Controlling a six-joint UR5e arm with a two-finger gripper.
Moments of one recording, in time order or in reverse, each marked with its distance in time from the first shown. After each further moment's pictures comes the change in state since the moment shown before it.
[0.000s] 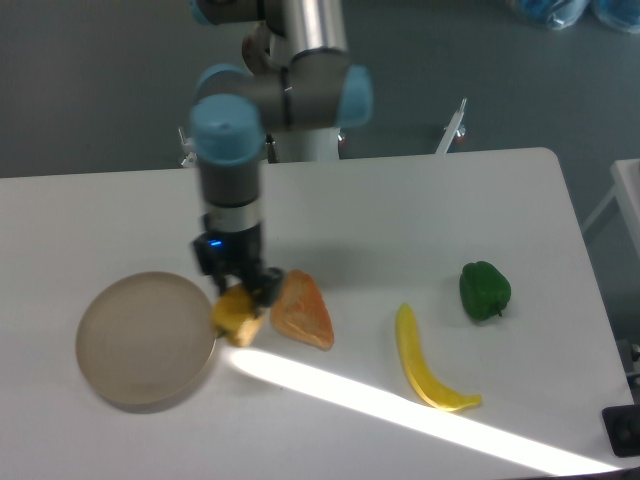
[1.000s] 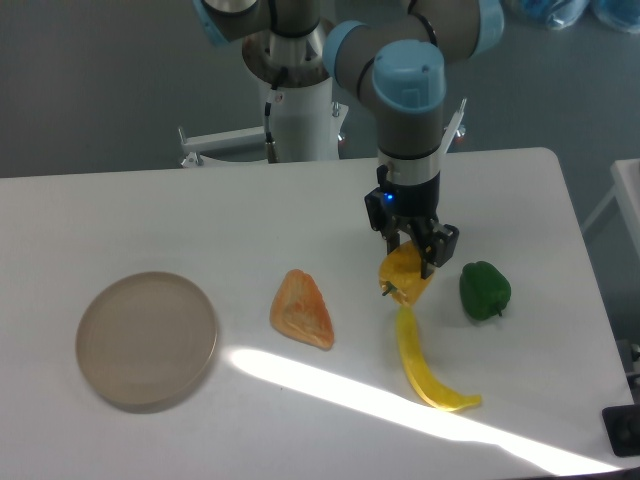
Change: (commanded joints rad) arm 0.187 0.014 0.029 -0.020 0.044 0.321
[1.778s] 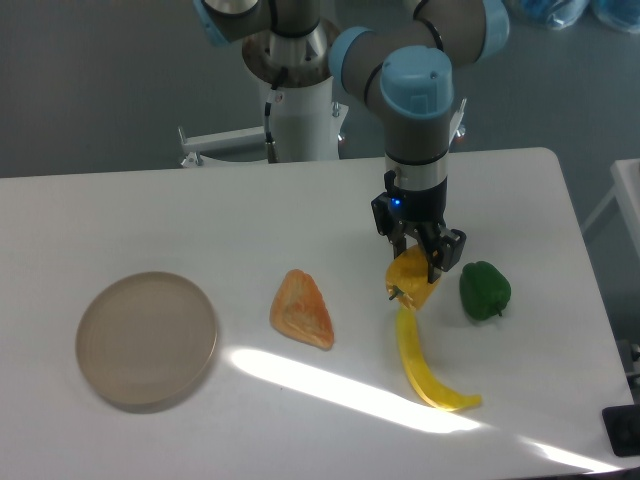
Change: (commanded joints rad) arm -0.006 -0.025 0.023 0.008 0.002 -0.003
